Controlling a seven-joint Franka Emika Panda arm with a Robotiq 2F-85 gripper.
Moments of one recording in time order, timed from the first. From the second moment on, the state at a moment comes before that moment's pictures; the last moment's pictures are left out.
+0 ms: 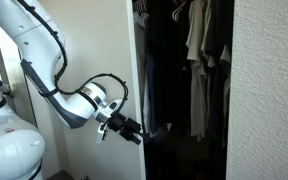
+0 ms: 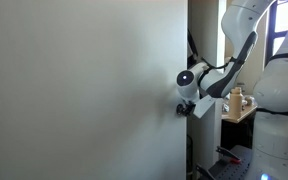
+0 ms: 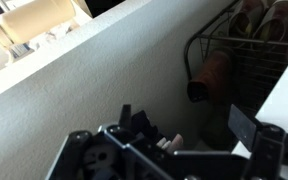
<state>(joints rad) 0.06 -0.36 -0.04 -2.92 -1.51 2.30 1.39</state>
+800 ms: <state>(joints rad) 0.05 -0.31 -0.04 -2.88 -1.43 2.19 1.38</state>
